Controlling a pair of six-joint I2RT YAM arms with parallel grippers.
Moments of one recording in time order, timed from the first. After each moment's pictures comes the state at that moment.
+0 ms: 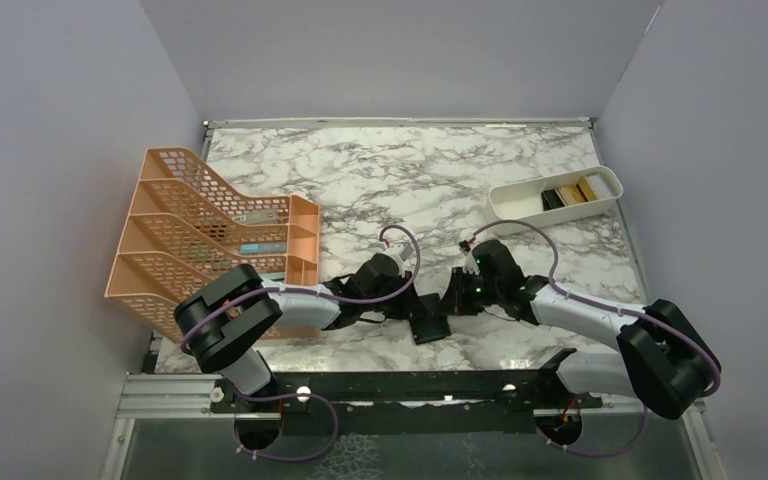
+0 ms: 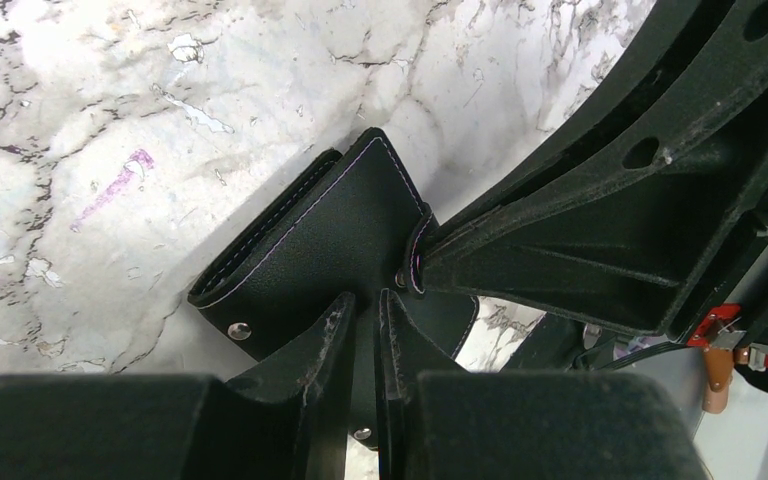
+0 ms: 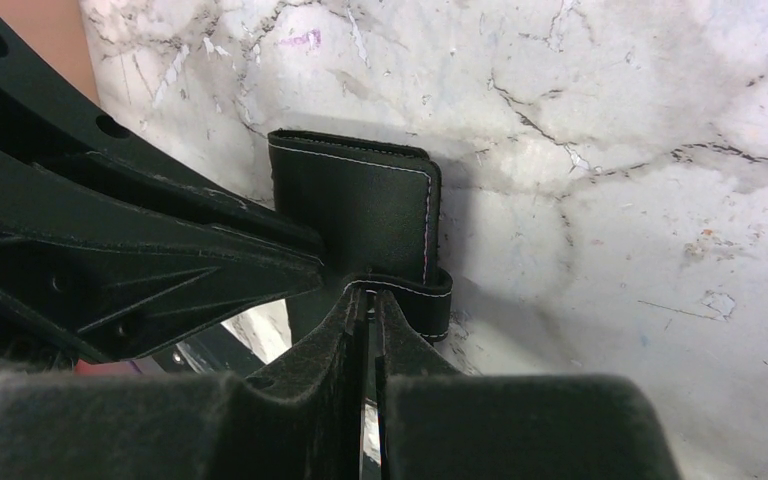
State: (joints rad) left arm -0.96 1.59 0.58 0.38 0.17 -0.85; right arm 0.62 1.25 0.44 -0.03 -0.37 0.67
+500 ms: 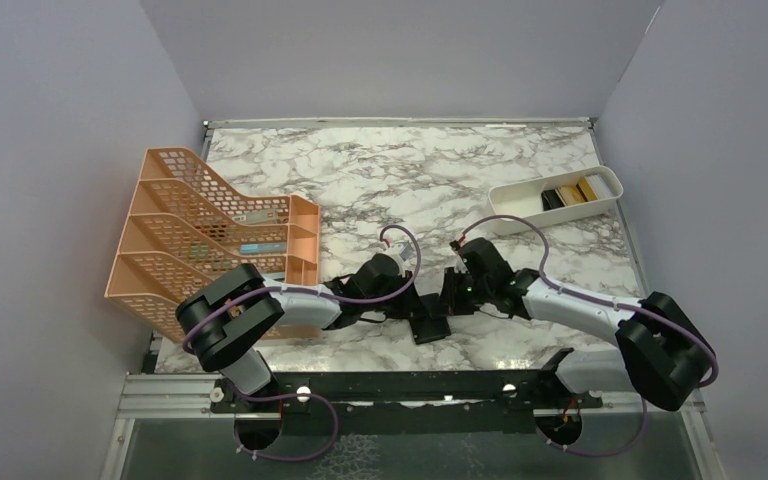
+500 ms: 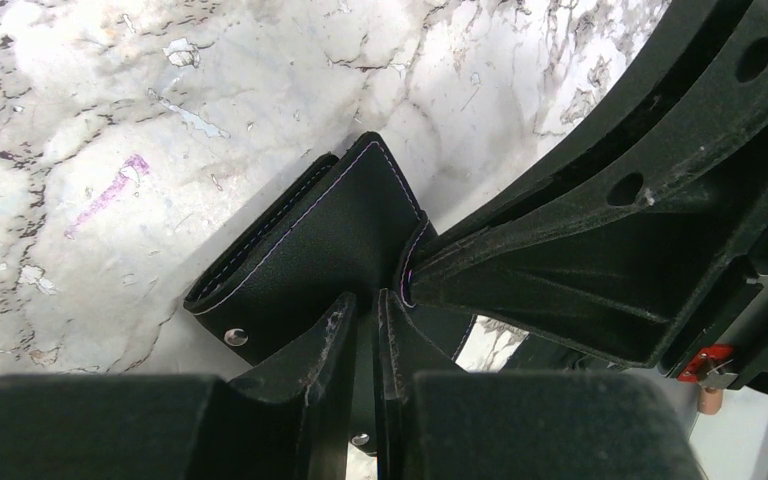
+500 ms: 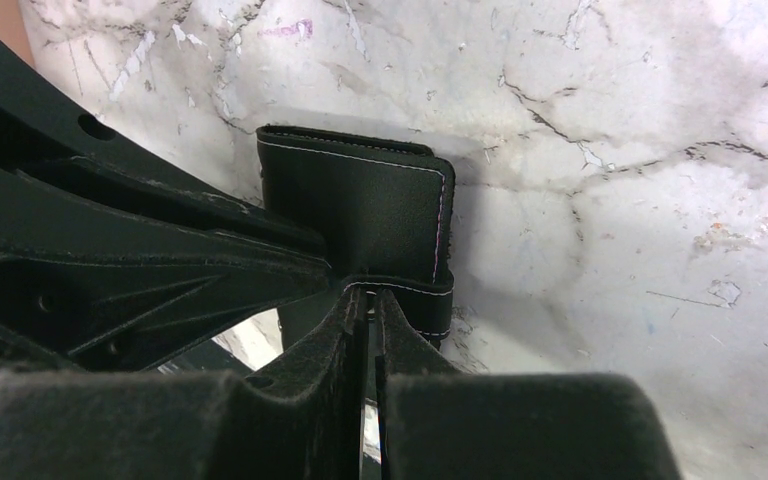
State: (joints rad) left arm -0.96 1.60 0.58 0.40 0.17 -0.86; right arm 0.70 1.29 0.54 -0.16 -0.26 0.65
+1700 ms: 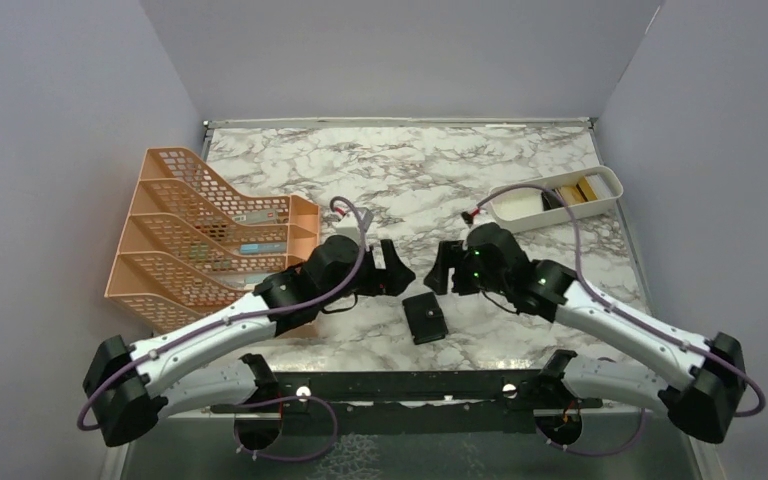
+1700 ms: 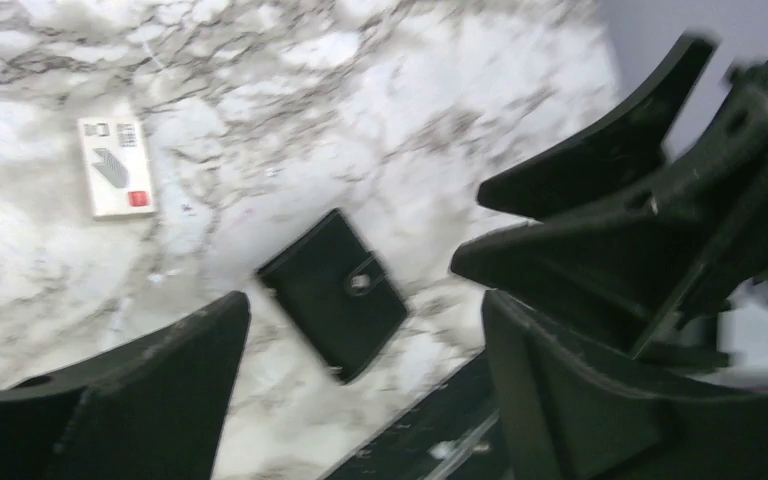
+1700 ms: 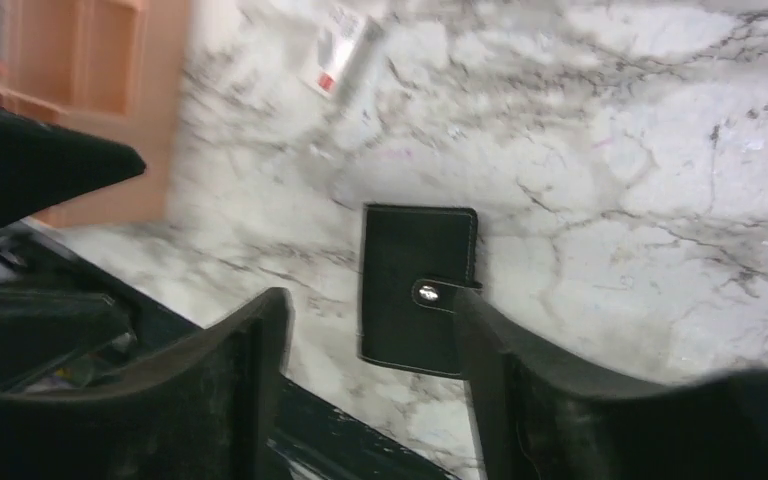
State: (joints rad) left arm -0.94 1.05 0.67 -0.12 -0.08 -0.78; right arm 0.84 1.12 0.78 -0.45 0.08 0.65
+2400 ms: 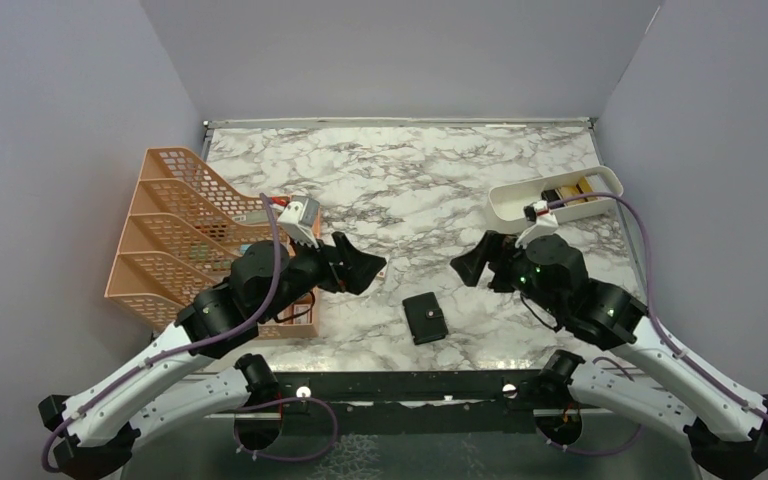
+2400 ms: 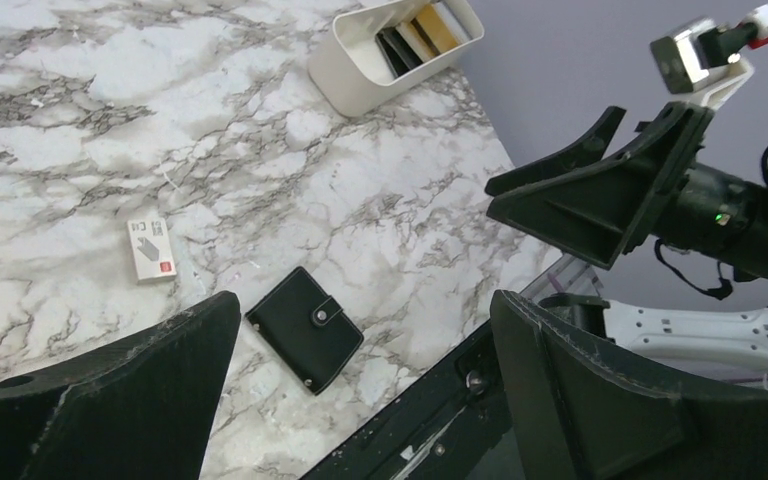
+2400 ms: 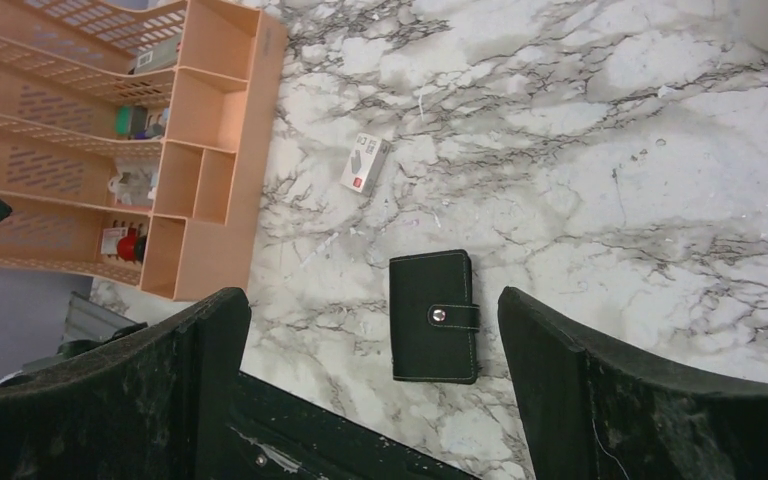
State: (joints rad) left arm -0.94 0.68 0.89 -0.40 -0.16 -0.66; right arm 0.84 0.70 0.83 -0.59 0.28 0.73
